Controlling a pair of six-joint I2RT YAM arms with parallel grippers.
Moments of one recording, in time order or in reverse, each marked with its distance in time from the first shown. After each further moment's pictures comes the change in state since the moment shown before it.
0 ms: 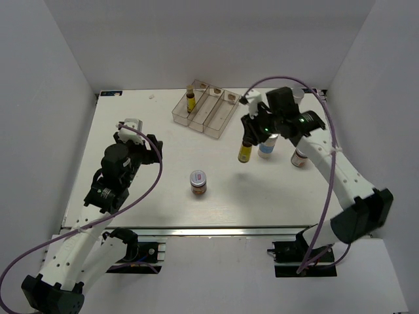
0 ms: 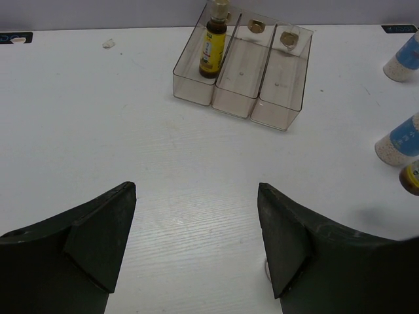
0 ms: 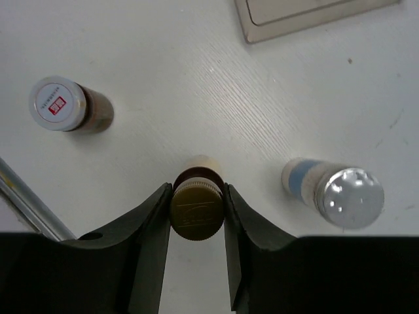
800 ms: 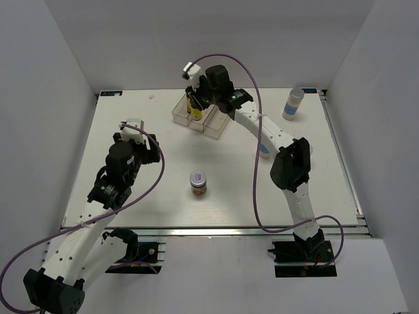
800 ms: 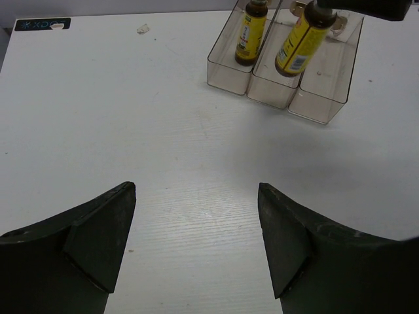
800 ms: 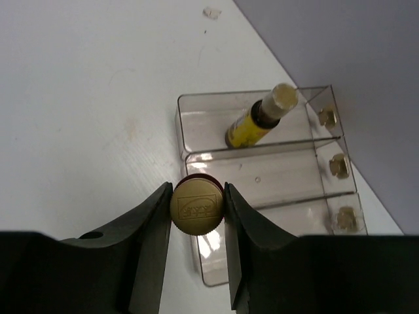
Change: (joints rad) left arm 0.000 0.041 -0.015 0.000 -0.106 0.050; right arm 0.192 0.809 0.780 0.338 0.102 -0.084
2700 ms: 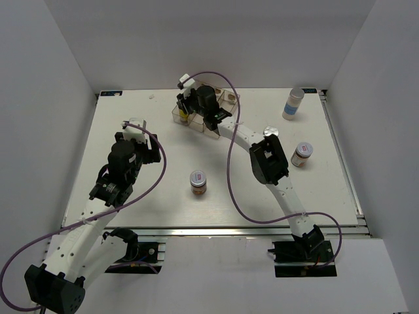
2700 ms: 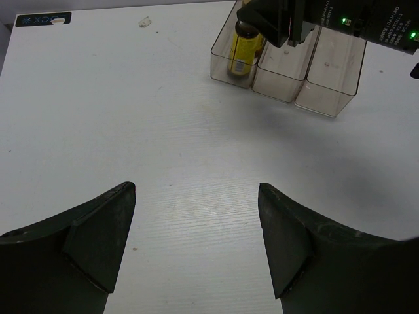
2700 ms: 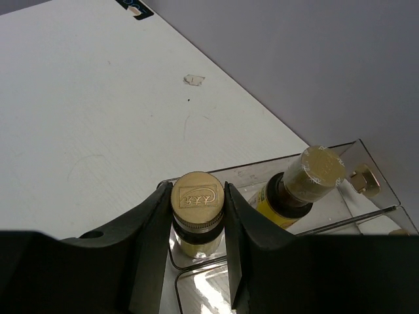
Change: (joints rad) left arm 0.000 0.026 0.000 0.001 -0.007 0.018; right arm 0.019 0.330 -0.003 0.642 0.042 0.151
